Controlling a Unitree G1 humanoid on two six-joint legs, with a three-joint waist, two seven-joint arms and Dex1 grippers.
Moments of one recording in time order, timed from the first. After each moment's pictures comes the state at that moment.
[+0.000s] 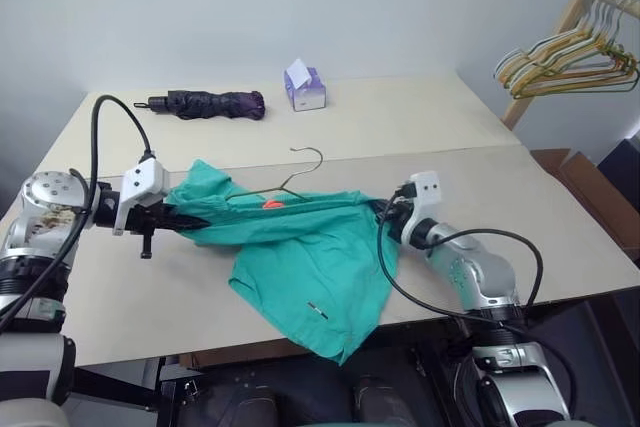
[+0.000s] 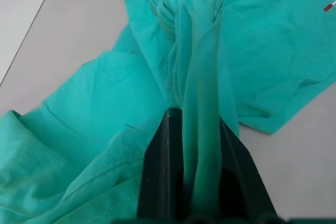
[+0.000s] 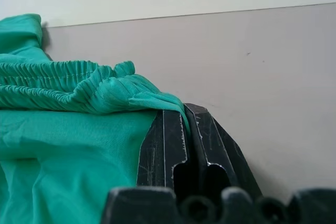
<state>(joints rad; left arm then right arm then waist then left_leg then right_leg) -0.65 0.95 -0.10 0.60 -0.25 -0.03 -1.52 -0.42 -0.27 -0.01 0.11 0.43 0.56 0.33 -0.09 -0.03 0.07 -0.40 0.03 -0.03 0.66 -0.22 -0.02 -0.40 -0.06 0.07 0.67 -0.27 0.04</state>
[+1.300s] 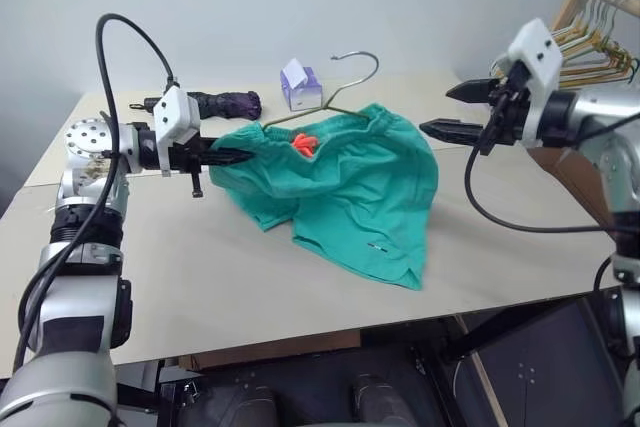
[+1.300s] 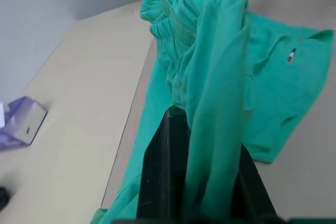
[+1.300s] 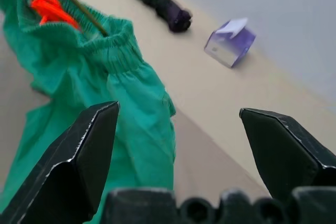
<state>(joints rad) -0.94 0.70 -0.02 0.73 -0.24 -0.11 -1.48 -0.98 -0.91 0.12 0.13 0.39 0.68 1.06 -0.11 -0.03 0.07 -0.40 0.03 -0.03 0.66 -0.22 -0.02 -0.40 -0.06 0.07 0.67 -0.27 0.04</state>
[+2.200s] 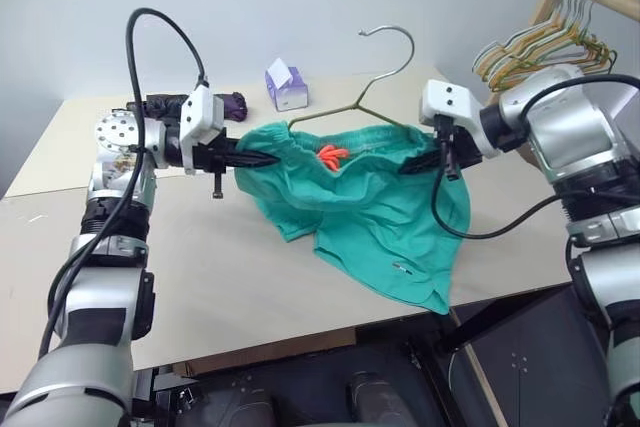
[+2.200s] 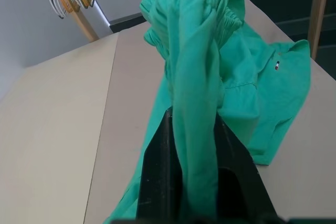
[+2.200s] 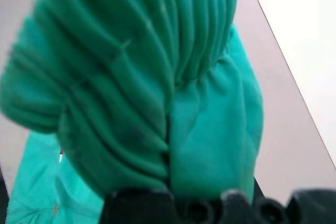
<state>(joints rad) -0.99 0.60 -0.02 0.74 -0.24 -0.13 -1.56 -1.14 -0.79 0.41 0.40 0.08 0.53 1.46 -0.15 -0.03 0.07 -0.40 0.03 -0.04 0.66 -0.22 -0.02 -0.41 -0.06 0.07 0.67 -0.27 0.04</state>
